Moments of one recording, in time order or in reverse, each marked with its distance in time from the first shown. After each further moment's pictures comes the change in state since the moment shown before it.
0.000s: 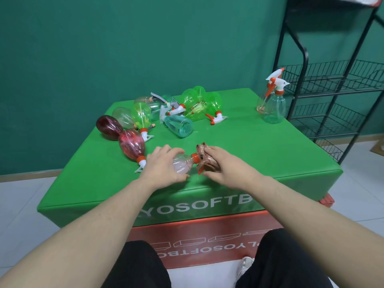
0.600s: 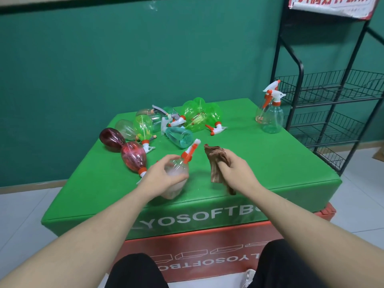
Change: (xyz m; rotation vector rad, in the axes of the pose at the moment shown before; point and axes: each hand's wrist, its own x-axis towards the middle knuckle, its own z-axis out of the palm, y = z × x) left_hand -0.006 -0.001 -0.014 -0.579 0.020 -0.135; right_hand 0.002 0.002 -0.008 0.415 0.345 0.202
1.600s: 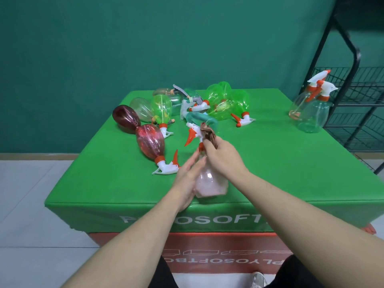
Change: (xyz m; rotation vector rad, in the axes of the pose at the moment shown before) left_hand 0.013 -0.029 0.054 -1.166 -0.005 -0.244; right_hand 0.059 -0.057 0.093 -0.068 -0.120 0.057
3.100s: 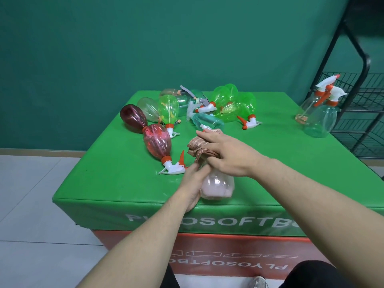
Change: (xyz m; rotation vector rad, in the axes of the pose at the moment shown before) left_hand -0.003 0.000 -0.001 0.042 0.042 -0.035; right_hand 0.019 0.003 -0.026 -0.549 -0.381 -0.559
